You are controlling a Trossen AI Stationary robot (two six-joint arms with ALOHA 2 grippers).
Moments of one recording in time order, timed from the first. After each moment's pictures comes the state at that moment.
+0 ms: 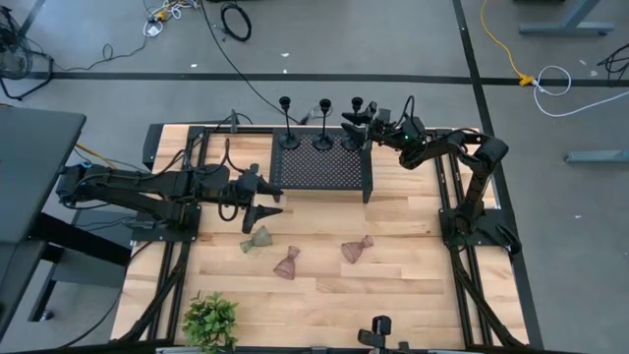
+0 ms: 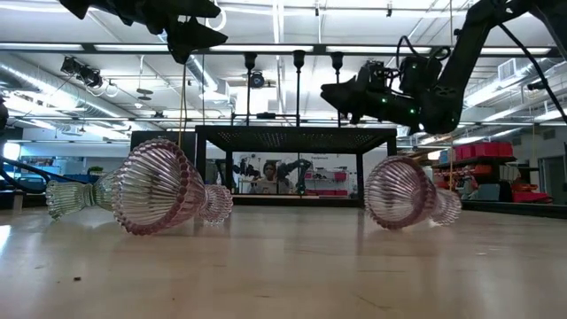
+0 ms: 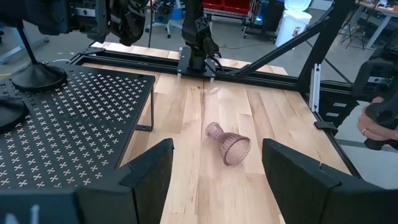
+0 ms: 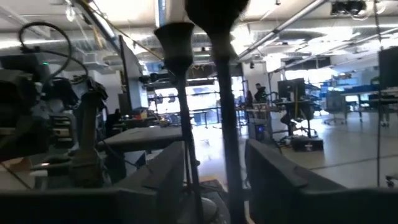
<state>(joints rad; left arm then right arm) 0.00 0.95 0.66 0.03 -0.01 -0.15 -0.75 1.84 0.71 1.52 -0.55 0.28</state>
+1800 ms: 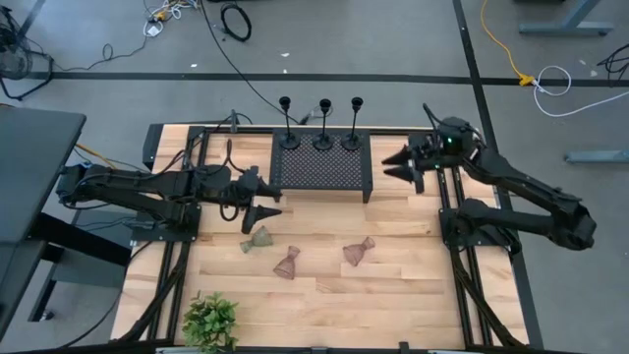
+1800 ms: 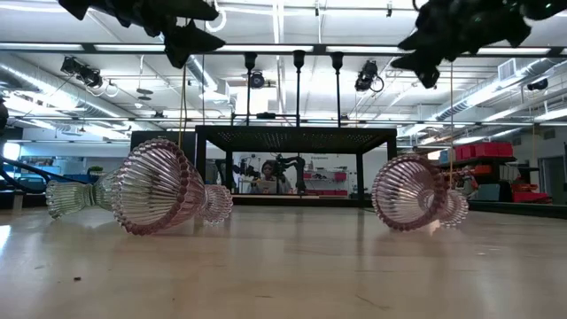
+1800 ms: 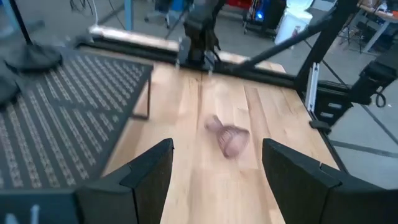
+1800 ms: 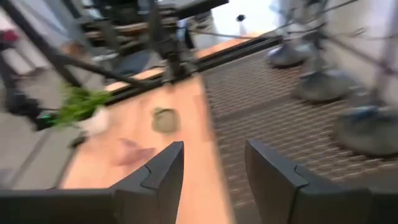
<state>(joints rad) 0.00 0.95 0.66 -0.01 0.01 -0.22 -0.66 0.81 0.71 -0.29 -0.66 0.09</state>
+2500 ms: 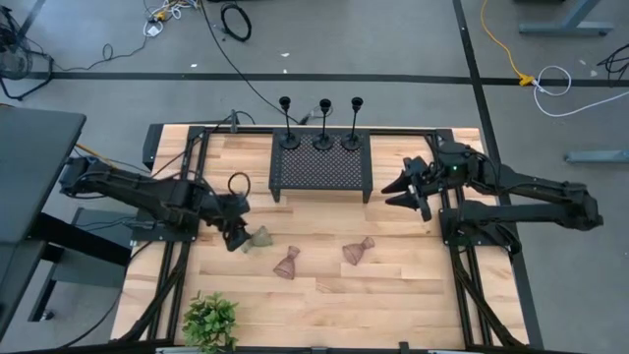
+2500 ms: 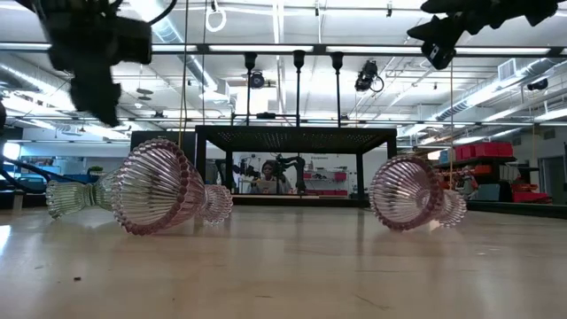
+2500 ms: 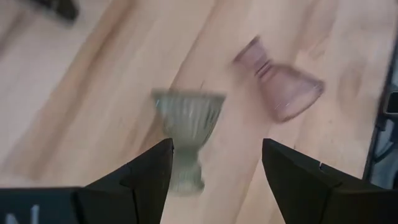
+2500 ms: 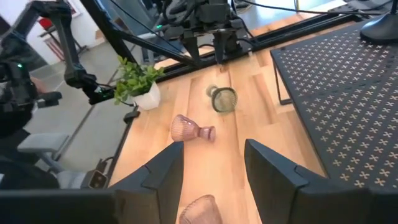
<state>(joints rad) -0.18 0.95 0.66 -0.67 0.00 -0.73 -0.26 0.73 0.71 -0.34 -0.44 0.23</state>
